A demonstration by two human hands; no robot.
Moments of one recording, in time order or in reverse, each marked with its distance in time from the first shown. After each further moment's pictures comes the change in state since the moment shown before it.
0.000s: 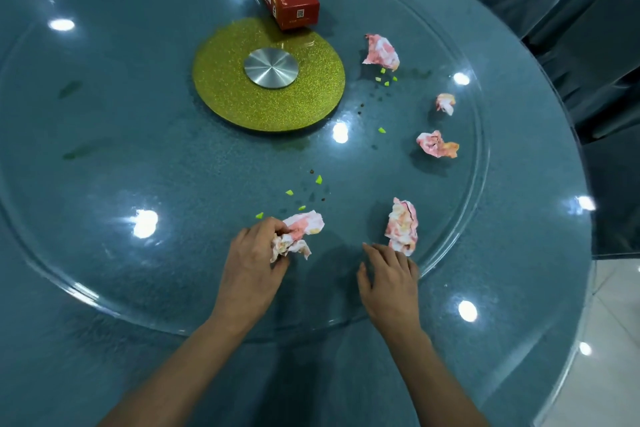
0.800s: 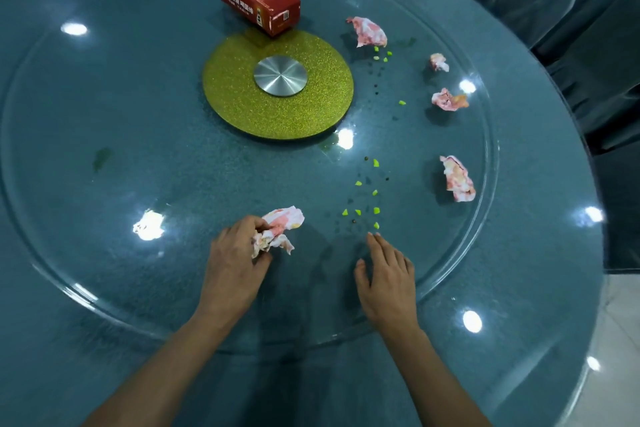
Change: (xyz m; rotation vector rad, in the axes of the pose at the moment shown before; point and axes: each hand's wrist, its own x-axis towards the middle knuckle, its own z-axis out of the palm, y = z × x) left_hand 0.018 -0.023 -0.018 0.049 0.054 -0.056; right_hand 0.022 -0.018 0.003 0.034 -0.084 0.049
